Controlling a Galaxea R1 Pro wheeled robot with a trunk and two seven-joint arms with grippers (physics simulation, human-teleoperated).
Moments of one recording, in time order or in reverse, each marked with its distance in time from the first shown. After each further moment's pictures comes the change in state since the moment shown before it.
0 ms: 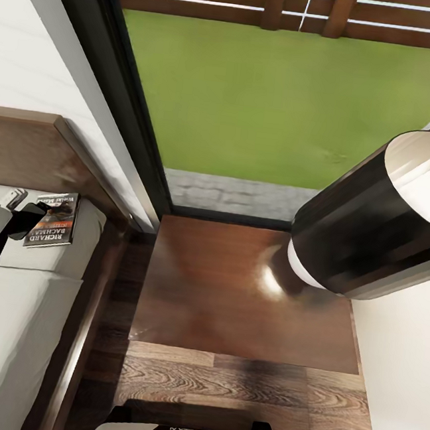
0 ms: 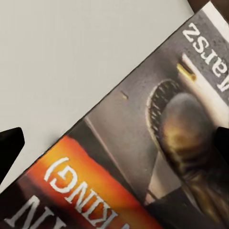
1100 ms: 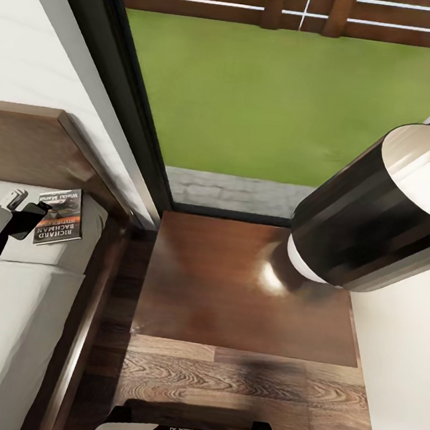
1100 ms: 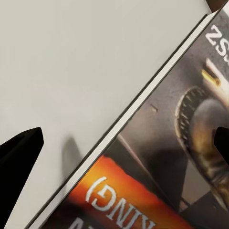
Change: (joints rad) left arm 0.000 0.000 0.001 0.004 0.019 -0.002 -0.002; right arm 0.000 0.000 0.000 0.001 0.000 0.000 0.001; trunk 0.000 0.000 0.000
